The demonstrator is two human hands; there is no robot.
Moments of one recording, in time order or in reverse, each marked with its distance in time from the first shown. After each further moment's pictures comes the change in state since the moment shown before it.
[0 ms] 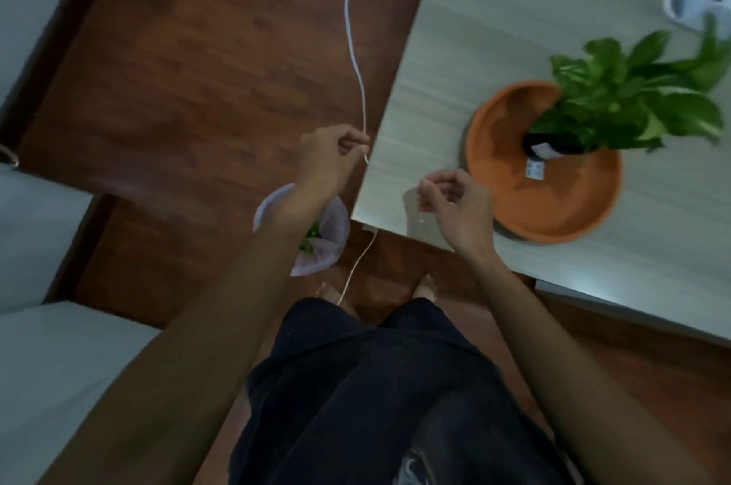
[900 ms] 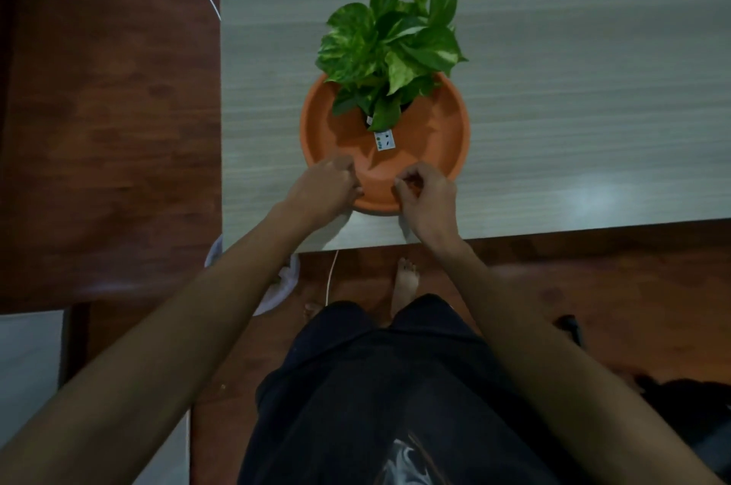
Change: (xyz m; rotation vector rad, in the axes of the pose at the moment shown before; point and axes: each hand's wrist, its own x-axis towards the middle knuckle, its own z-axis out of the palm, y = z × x) left_hand -0.012 0.122 0.178 0.802 -0.618 0.598; right_hand 0.015 0.111 -0.149 -0.127 0.295 -0.057
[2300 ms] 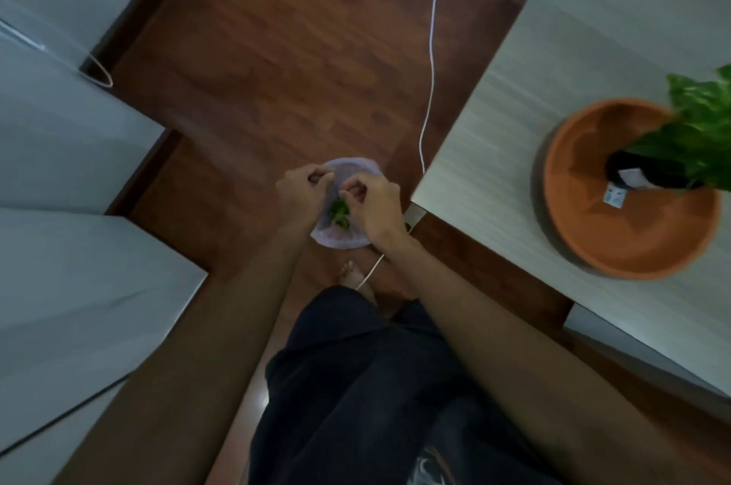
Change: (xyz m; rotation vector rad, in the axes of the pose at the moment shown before) left_hand -0.254 -0.179 0.102 -0.822 0.693 -1.072; right_hand -0.128 -0.162 0.260 -0.152 -0.812 -0.163
